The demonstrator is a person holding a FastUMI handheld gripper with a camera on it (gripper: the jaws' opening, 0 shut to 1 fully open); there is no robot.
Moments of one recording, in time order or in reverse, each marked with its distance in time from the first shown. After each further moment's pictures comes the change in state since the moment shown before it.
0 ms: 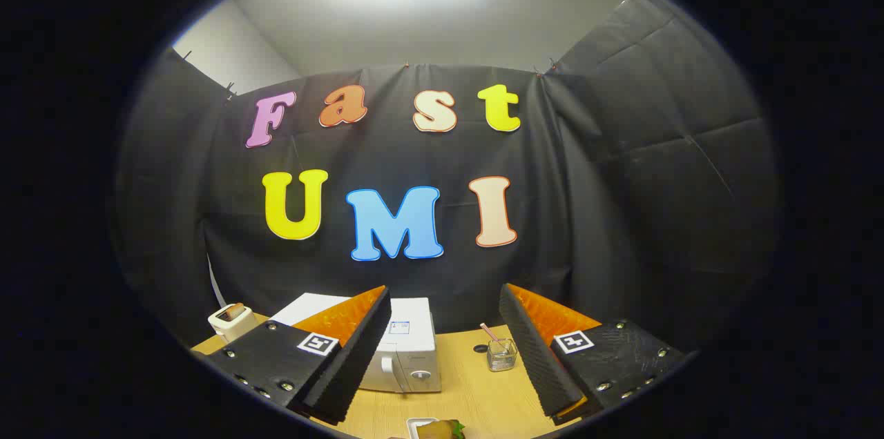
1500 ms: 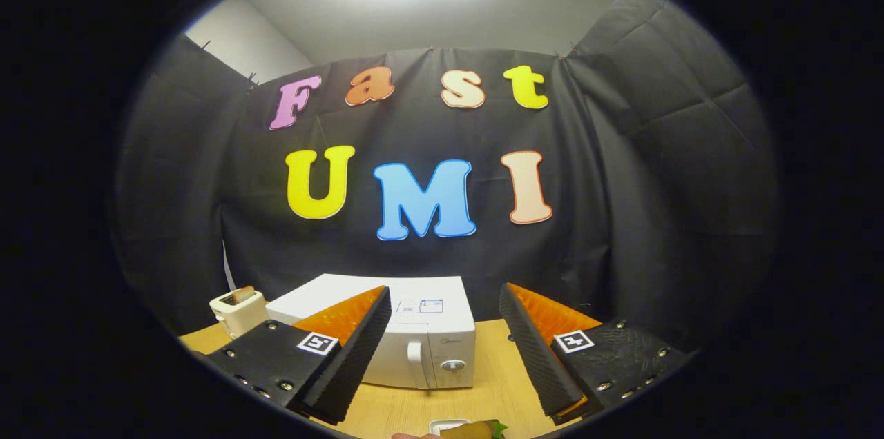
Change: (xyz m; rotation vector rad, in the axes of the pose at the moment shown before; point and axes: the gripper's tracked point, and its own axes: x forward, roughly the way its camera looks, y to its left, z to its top) arm 0.042 0.057 -0.116 0.001 0.007 0.112
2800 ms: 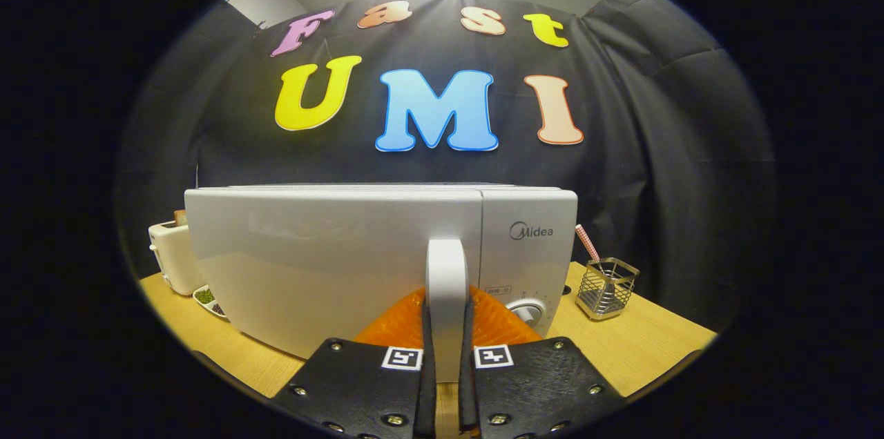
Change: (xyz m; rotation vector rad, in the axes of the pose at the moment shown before) arm 0.132 0.048 -0.218 -0.048 0.111 -0.046
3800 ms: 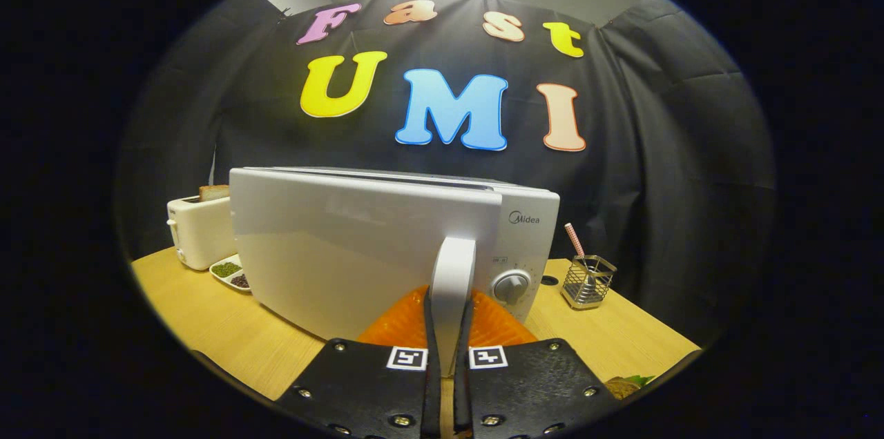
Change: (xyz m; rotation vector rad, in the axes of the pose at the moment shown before) arm -0.084 0.017 -0.010 -0.070 0.061 0.045
